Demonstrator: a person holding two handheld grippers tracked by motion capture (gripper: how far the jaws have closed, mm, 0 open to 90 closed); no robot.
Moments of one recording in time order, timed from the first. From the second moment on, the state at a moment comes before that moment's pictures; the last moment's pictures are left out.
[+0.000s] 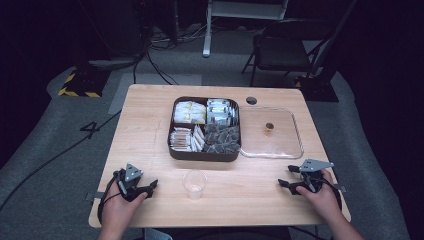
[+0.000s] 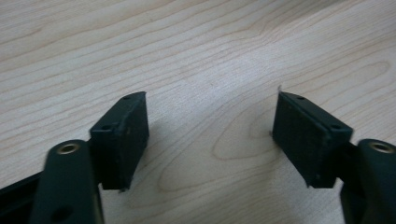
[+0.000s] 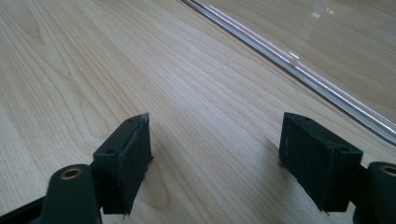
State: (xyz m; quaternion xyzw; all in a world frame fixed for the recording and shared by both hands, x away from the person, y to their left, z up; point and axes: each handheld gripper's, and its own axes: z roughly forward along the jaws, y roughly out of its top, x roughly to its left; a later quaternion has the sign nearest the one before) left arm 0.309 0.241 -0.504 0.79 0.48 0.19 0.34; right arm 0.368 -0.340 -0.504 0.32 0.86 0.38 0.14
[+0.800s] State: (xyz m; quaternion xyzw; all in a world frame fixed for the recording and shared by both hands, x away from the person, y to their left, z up) left arm 0.304 0.225 -0.437 0.80 0.42 0.16 0.39; right arm 0.379 -0.336 -0.504 0.31 0.86 0.39 0.14
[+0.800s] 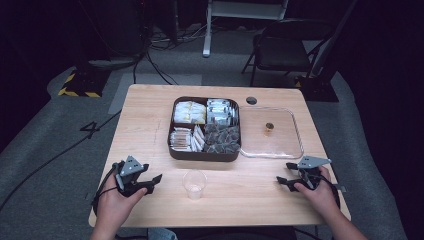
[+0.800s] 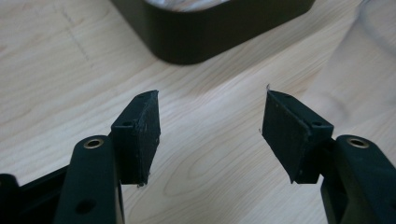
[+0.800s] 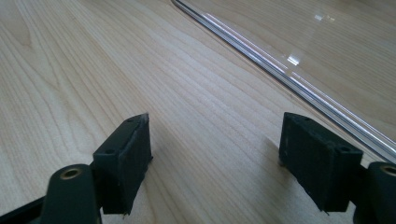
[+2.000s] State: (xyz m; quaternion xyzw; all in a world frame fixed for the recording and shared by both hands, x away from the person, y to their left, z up) left arm 0.404 0.196 -0.362 0.79 0.37 0.16 0.46; right arm 0.383 -0.332 -0.504 0.32 0.86 0.38 0.14
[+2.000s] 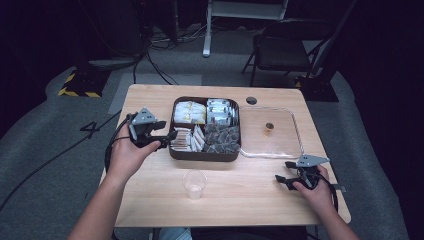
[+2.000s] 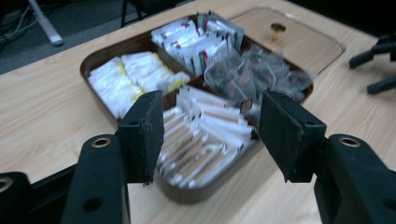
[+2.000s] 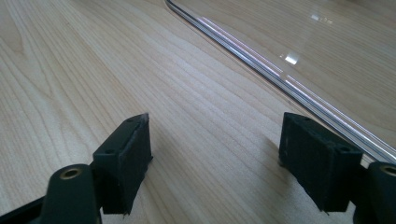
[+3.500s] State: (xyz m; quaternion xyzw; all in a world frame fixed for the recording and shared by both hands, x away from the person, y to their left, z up) left arm 0.537 0.128 -0.412 0.82 0.36 0.17 0.41; right arm 0.383 -0.332 -0.504 0.32 0.86 0.38 0.14
